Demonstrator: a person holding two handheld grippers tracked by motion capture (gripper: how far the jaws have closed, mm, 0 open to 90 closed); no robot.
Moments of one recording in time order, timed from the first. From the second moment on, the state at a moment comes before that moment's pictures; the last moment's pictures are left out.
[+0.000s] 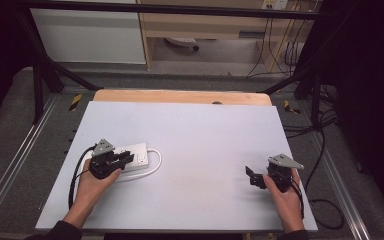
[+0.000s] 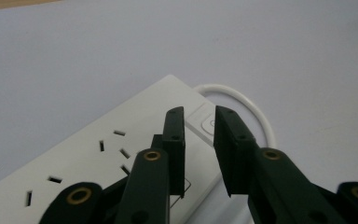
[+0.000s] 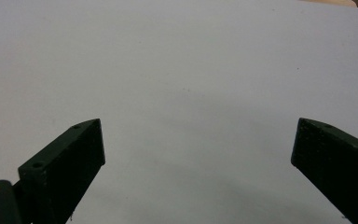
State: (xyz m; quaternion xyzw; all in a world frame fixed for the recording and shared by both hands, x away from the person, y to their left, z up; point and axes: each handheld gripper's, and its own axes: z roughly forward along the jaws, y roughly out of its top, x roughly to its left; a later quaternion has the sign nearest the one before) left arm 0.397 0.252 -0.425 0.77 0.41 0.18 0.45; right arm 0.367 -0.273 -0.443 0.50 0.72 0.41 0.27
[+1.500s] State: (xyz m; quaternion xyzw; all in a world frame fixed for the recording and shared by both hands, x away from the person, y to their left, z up) left arm 0.395 0.242 -0.417 0.74 0.42 0.18 0.50; right arm 0.366 -0.273 -0.444 0.49 0.72 0.41 0.27
